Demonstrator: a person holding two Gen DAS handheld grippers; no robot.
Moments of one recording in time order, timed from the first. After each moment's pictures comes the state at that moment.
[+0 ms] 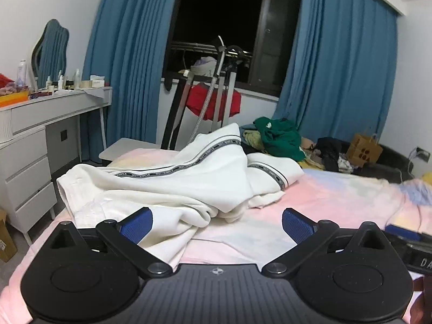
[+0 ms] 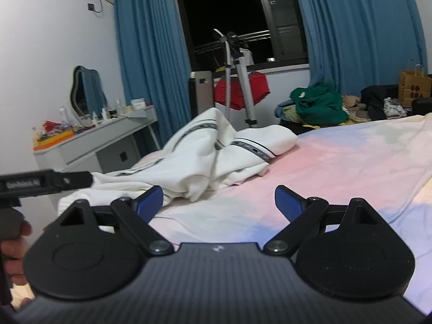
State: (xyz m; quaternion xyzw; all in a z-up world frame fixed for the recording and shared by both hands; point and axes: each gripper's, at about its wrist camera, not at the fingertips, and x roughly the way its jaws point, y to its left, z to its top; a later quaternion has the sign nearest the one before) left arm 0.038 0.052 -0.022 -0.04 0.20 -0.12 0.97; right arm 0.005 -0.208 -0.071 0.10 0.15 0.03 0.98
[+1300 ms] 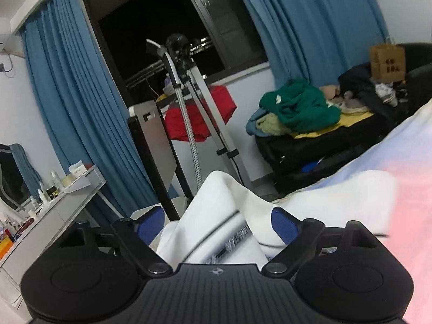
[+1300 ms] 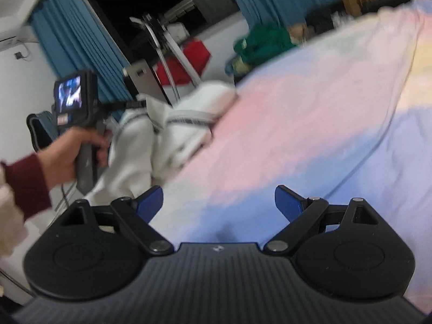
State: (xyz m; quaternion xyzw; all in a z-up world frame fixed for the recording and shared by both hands) left arm 0.396 -0.138 -0.055 0.26 0.16 -0.08 0.95; right arm 0.054 -0.294 -0.143 0.30 0.23 -0.03 0.93
